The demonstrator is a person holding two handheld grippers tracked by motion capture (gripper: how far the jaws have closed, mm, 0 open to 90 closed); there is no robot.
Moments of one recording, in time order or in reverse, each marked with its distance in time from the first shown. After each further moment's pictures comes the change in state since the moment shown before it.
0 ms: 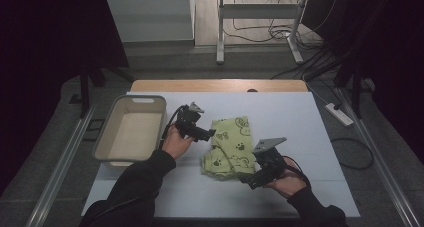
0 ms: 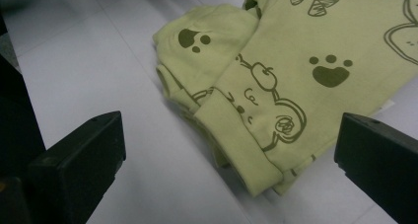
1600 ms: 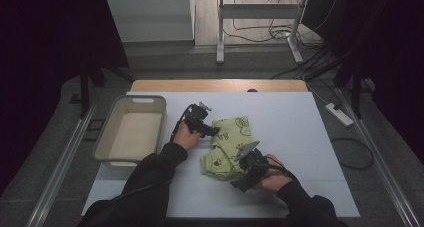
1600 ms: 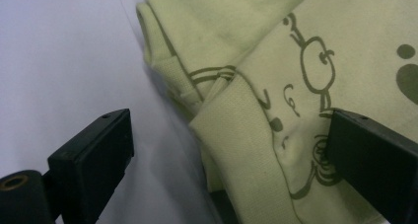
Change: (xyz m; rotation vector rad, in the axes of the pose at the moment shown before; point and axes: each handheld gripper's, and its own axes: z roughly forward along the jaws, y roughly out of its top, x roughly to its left) left arm 0.026 0.001 0.067 0.107 0.019 -0.039; right arm -0.002 -0.002 0.059 0.192 0.027 -0.198
